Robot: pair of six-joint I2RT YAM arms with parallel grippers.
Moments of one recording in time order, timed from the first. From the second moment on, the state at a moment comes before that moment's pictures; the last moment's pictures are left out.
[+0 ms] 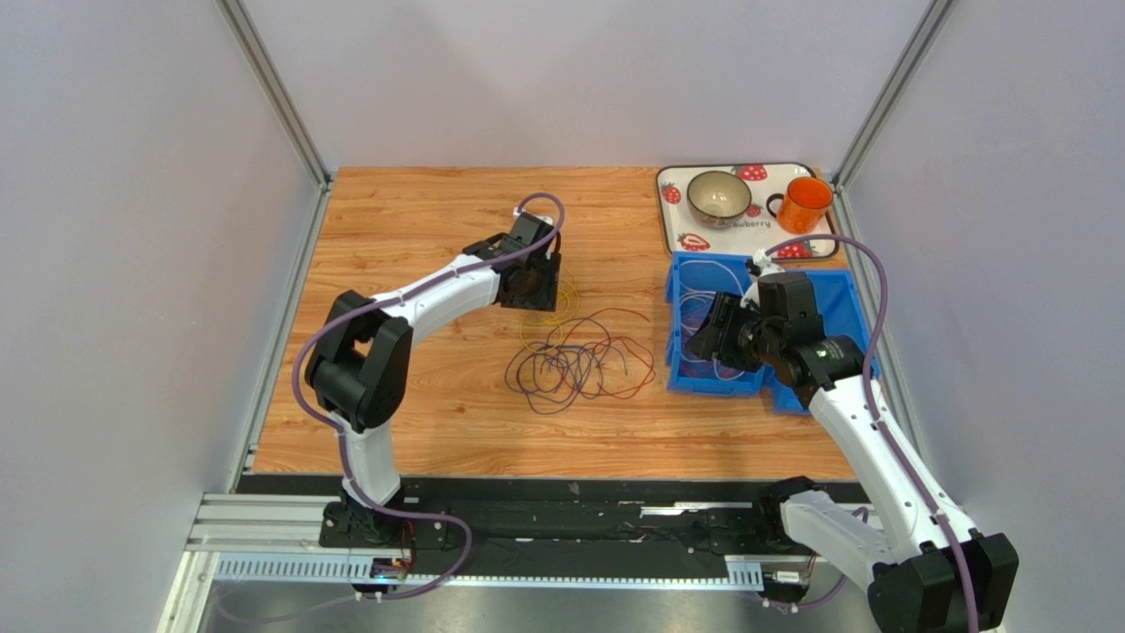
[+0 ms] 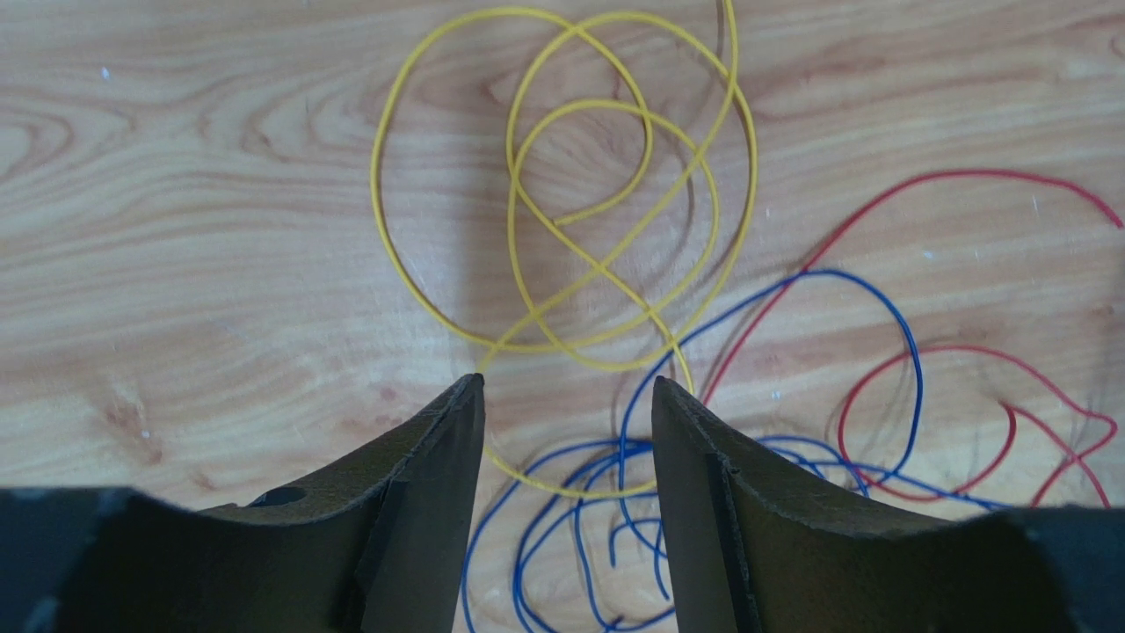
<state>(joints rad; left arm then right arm) -0.59 1.85 1.37 -0.51 -0.14 -0.41 0.25 0.95 0.85 -0.67 -0.18 0.49</state>
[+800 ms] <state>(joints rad) -0.57 1.92 1.35 -0.51 -0.15 -0.38 0.25 0.98 0.84 -0.65 -0.20 0.48</state>
